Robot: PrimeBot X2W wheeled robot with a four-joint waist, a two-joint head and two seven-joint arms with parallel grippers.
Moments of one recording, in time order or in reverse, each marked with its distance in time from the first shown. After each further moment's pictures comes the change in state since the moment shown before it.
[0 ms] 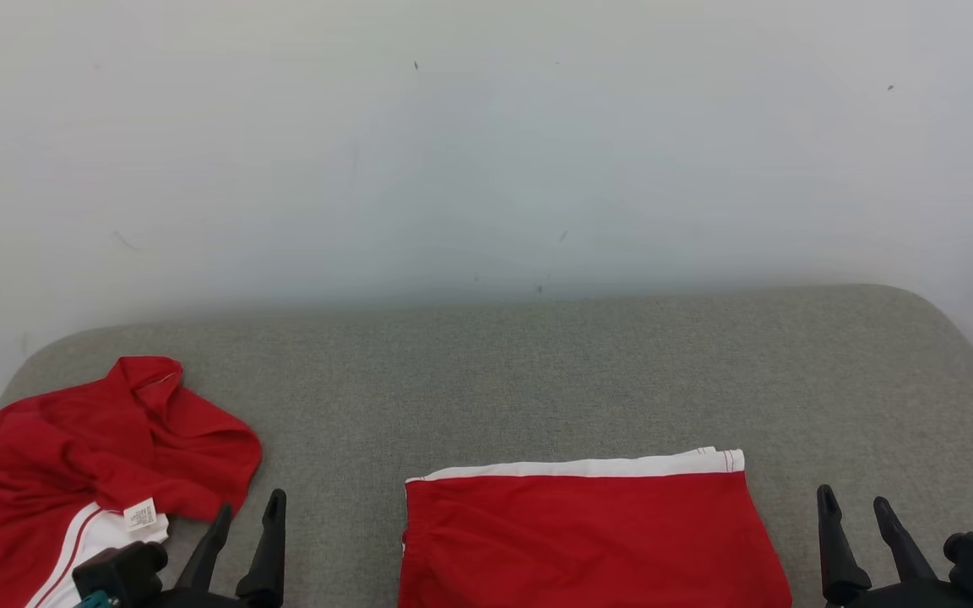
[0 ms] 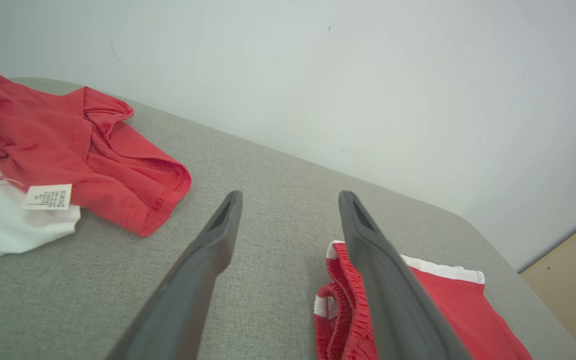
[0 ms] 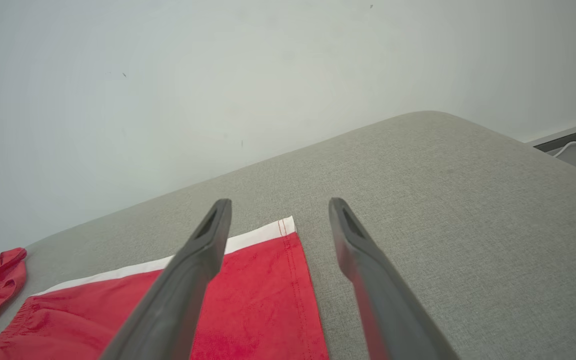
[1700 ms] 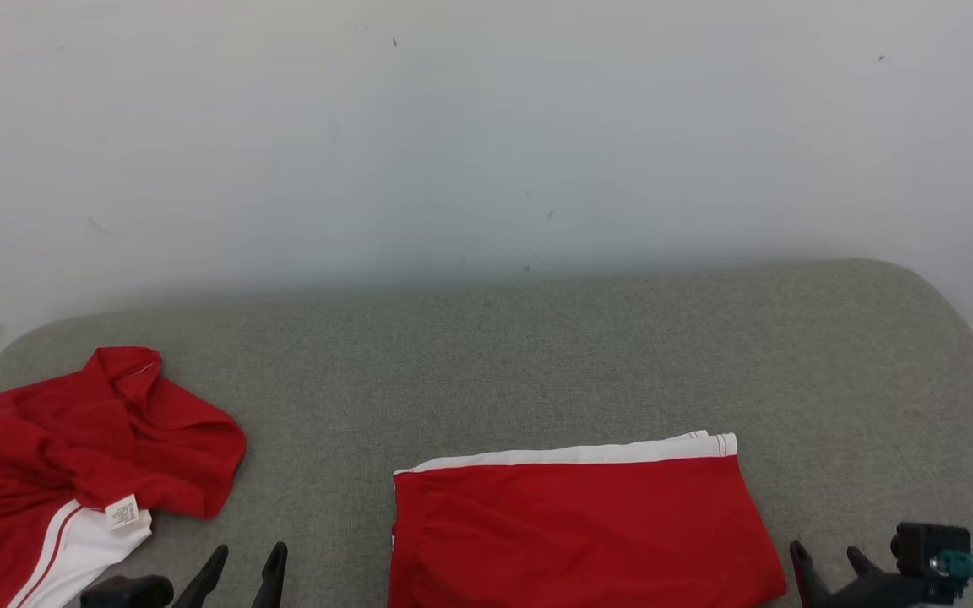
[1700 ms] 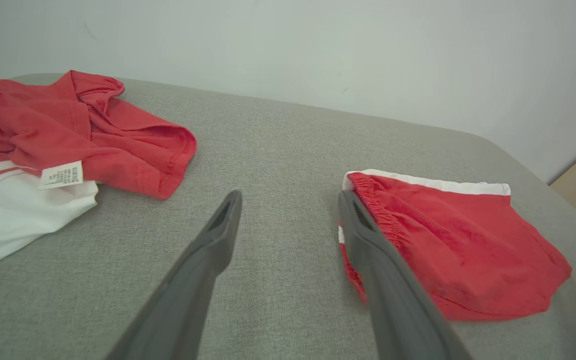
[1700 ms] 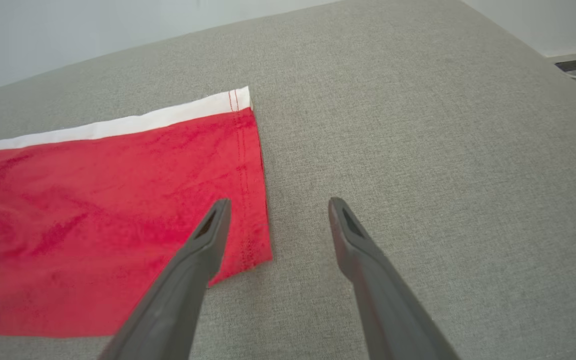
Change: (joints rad) left arm 0.137 0.081 0.055 -0.156 0.183 0.000 0.140; right arm -0.031 -0.069 0.090 0.129 -0.071 -0.022 0.237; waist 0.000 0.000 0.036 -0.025
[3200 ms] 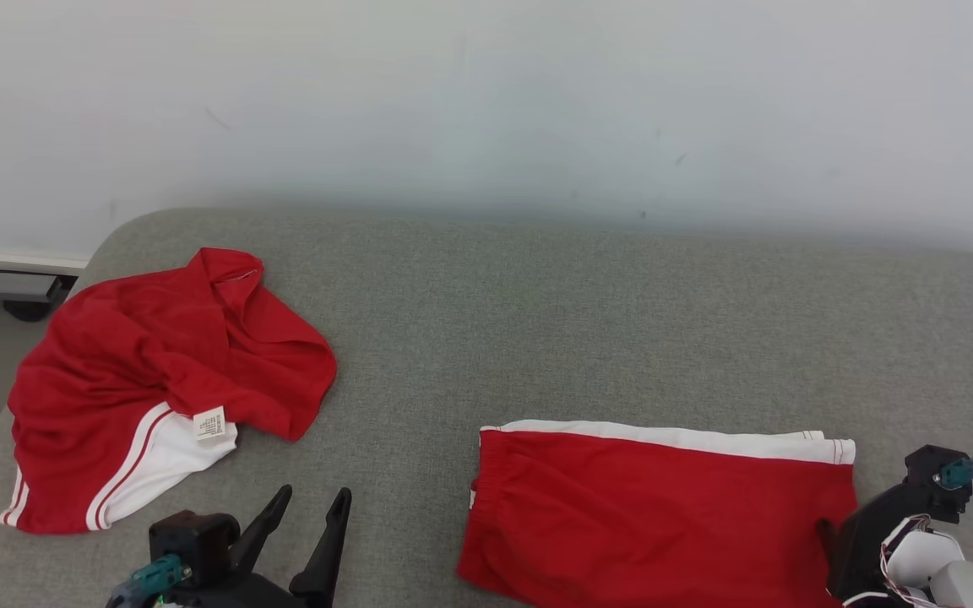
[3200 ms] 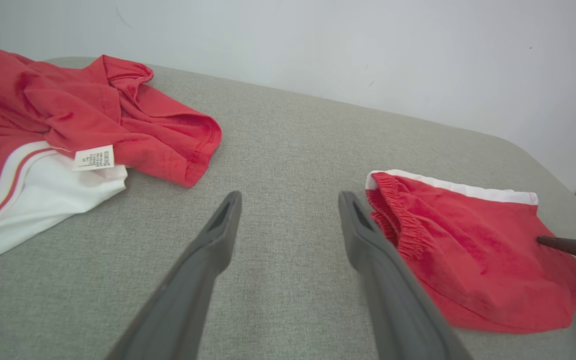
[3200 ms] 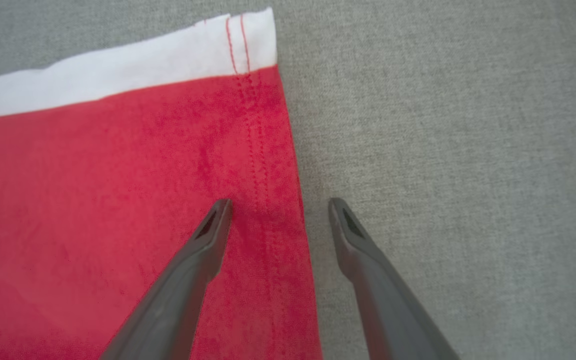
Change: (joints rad) left arm -0.102 -0.082 -0.022 -0.040 0.101 0.000 0.103; right arm -0.334 -0.033 -0.011 0.404 0.044 -0.029 0.238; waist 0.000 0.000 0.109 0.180
